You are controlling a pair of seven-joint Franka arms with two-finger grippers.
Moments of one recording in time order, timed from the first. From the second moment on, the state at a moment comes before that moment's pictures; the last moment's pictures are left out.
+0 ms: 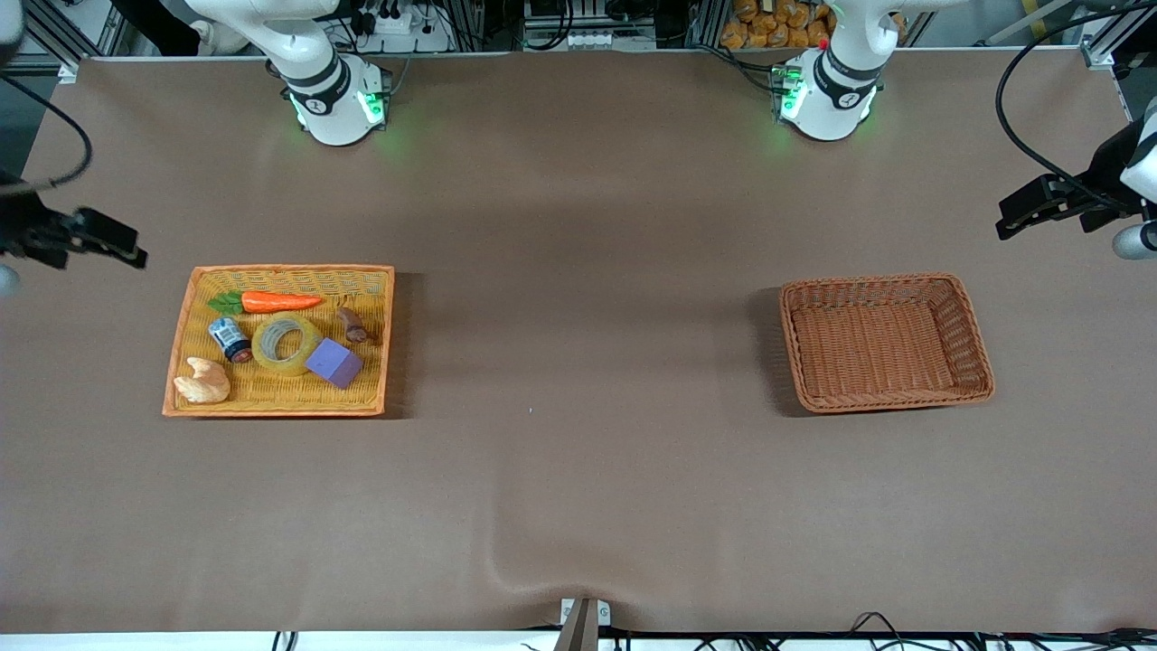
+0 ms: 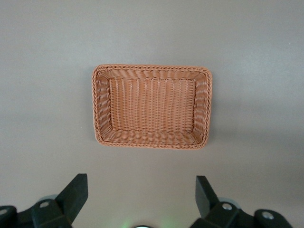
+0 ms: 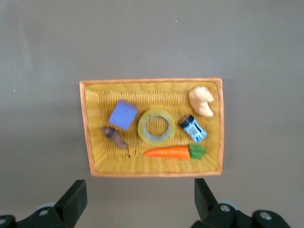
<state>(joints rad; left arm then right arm) -0.03 0.01 -0.02 -1.52 0.02 1.49 -0.12 0.02 0.11 -0.04 -1.49 0.03 1.57 -0.01</state>
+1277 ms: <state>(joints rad) -0.02 0.02 -0.02 -1.52 0.02 1.49 -0.12 0.03 0.31 -0.05 -2.15 0.03 2.31 -0.54</state>
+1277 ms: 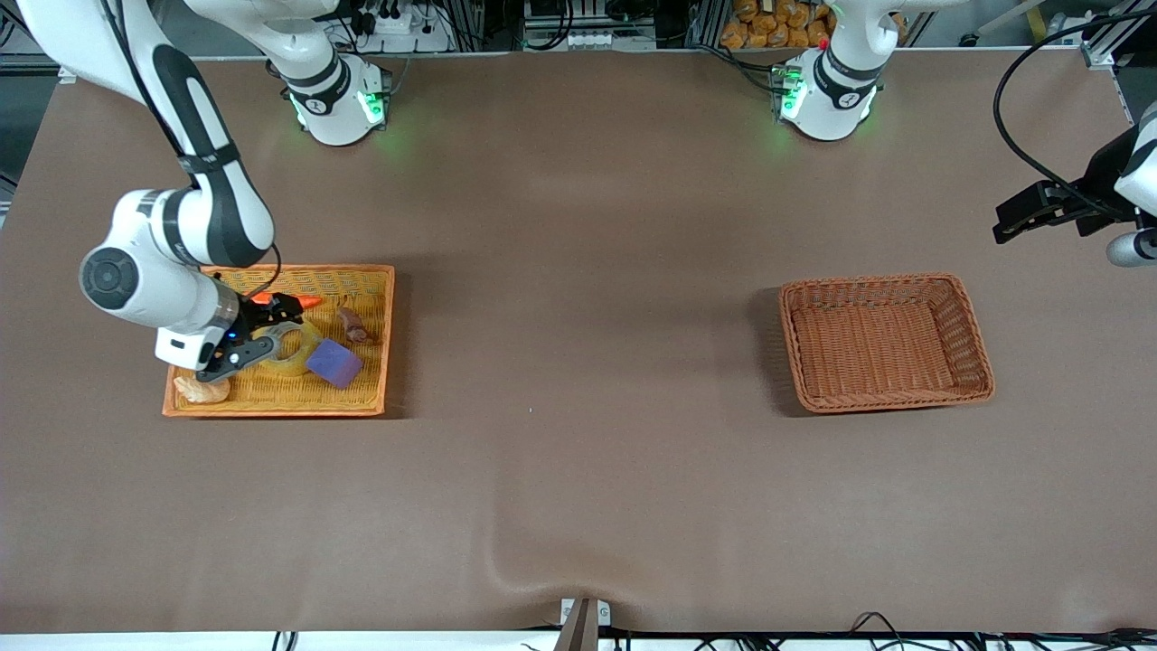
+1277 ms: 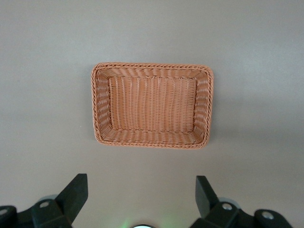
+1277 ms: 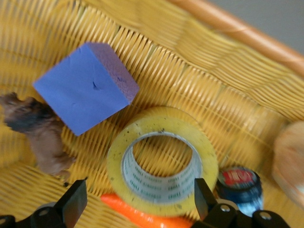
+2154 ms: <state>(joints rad) -0.02 0.03 -0.02 -1.52 0.02 1.49 -0.12 0.05 0.39 -0.04 -2.11 0.03 2.26 -0.58</state>
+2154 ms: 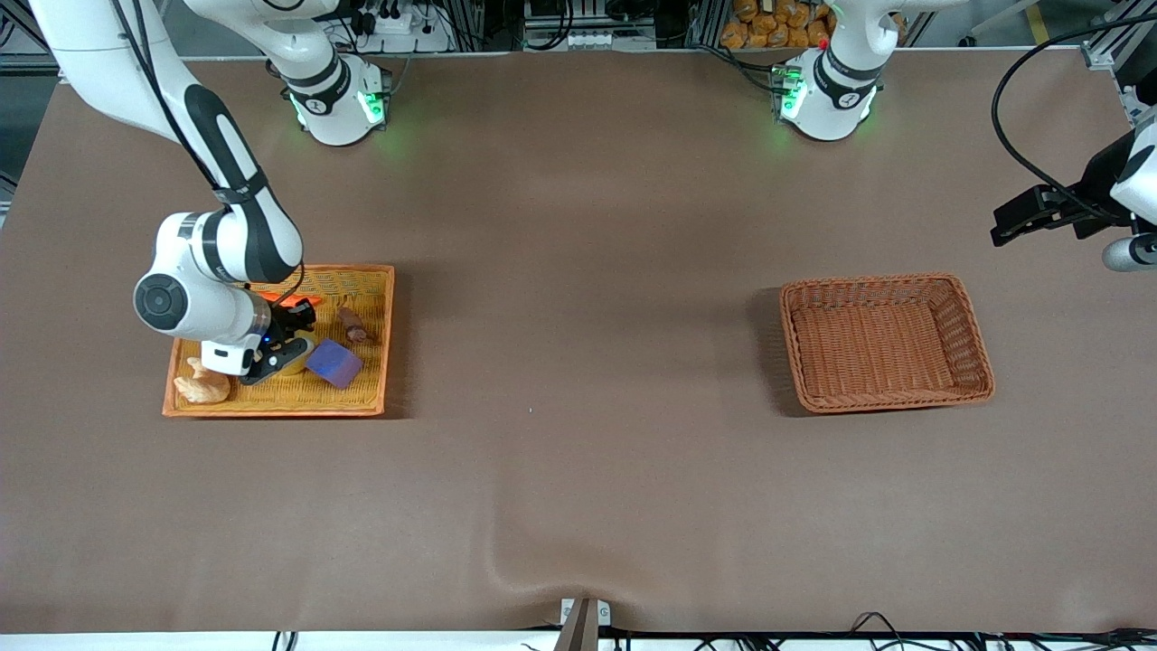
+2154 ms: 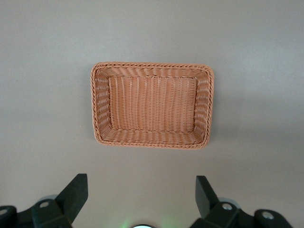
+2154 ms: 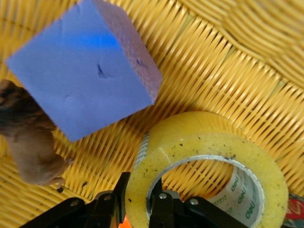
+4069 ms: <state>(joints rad) -0.04 0.02 -0.03 -1.50 0.02 1.49 -0.10 0.84 0.89 -0.04 -1.31 0.30 2.37 0.46</state>
